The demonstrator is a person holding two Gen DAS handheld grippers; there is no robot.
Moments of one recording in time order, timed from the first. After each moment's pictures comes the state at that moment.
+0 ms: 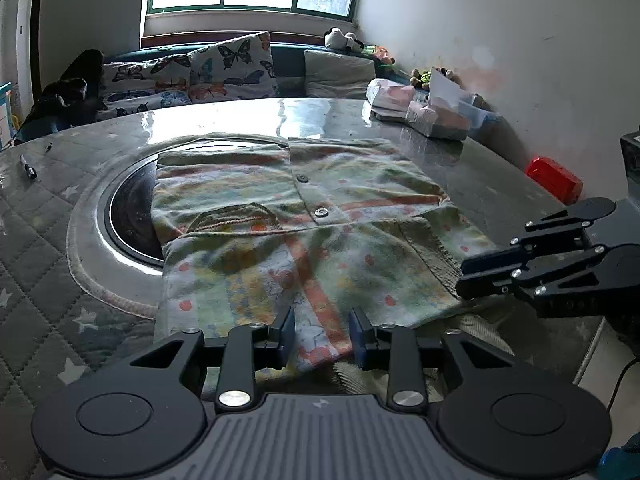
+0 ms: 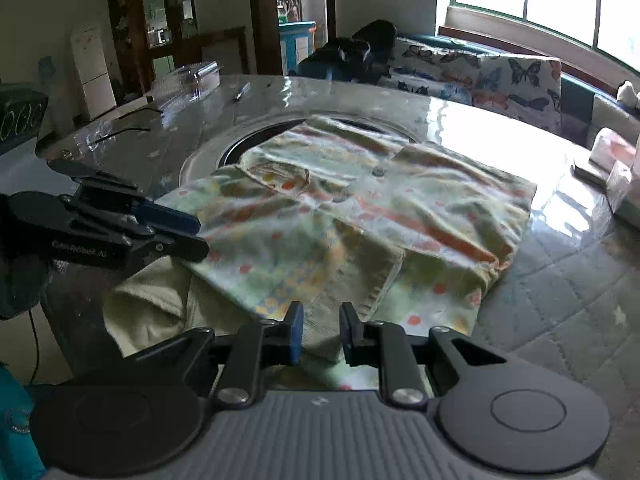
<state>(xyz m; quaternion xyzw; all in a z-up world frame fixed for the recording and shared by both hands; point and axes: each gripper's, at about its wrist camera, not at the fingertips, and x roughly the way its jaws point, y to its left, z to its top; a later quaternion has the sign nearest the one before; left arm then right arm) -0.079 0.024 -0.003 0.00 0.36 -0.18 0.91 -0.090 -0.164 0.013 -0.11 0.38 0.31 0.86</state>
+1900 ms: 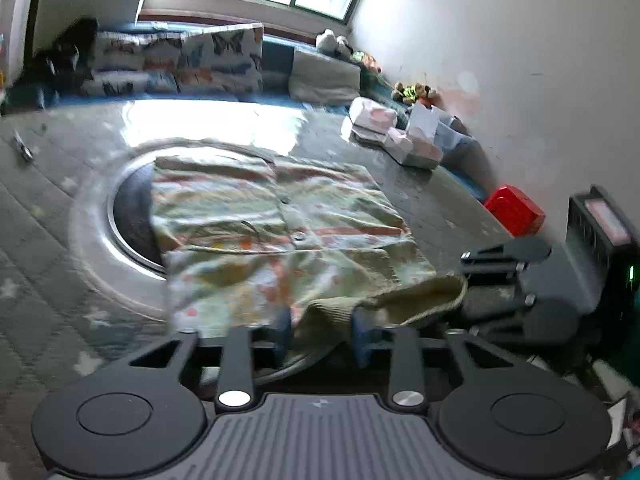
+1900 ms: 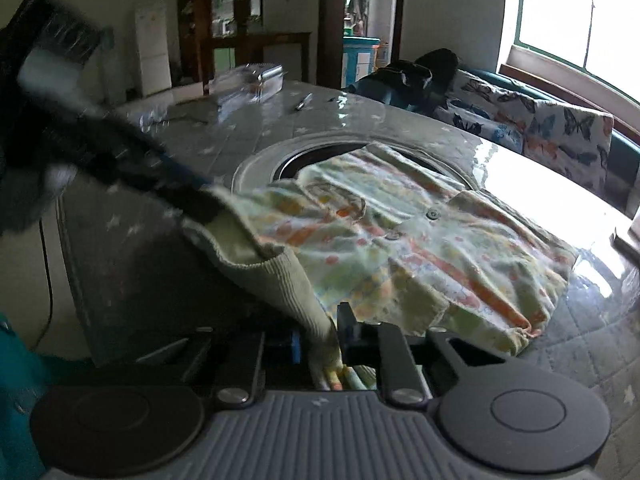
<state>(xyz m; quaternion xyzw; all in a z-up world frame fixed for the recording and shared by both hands) -0.093 0.064 0.047 -0.07 0.37 -0.22 0.90 -0.092 -0.148 0.032 -0.15 0.33 0.39 0.85</state>
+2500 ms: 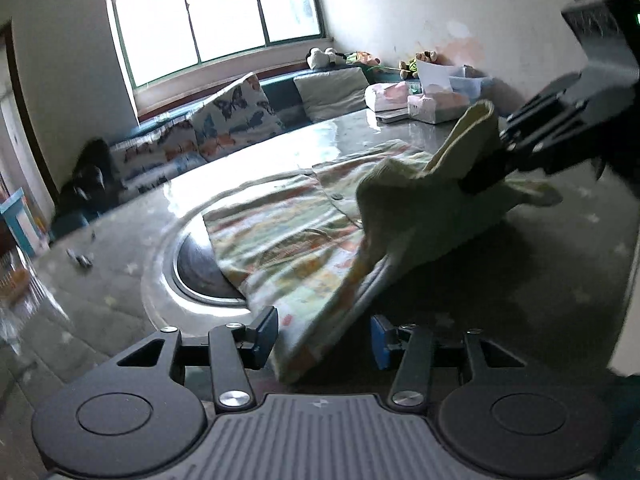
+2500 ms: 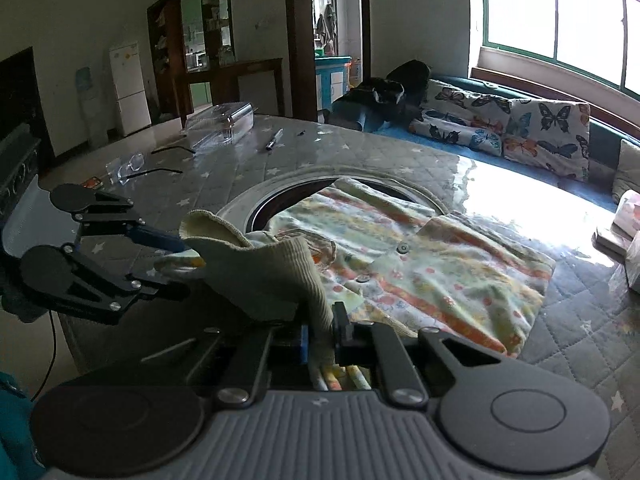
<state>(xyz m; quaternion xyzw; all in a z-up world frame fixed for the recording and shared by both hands) -0.107 0.042 0.009 0.16 0.29 -0.16 0.93 -0.070 -0.157 0.055 -0.10 0.32 0.37 0.87</state>
